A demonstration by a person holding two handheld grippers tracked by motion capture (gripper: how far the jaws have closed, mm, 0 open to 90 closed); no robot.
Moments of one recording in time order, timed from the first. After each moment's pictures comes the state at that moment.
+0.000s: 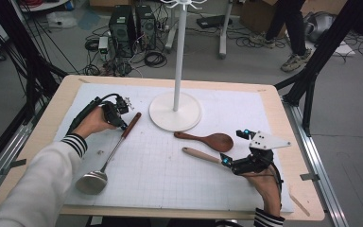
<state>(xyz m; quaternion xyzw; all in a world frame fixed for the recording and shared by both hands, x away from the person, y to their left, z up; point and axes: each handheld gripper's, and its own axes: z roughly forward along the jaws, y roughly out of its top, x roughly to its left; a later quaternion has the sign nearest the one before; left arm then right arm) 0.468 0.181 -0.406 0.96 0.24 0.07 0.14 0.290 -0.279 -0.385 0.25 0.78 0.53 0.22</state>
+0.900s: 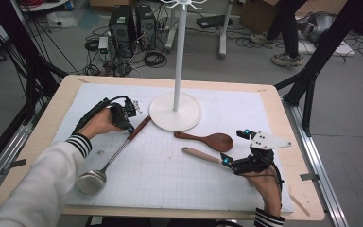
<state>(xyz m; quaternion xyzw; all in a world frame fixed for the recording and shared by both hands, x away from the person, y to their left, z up) 0.460 0.157 -0.402 0.97 0.19 0.06 0.14 0.290 -0.281 -0.384 0.25 0.78 0.53 0.22</state>
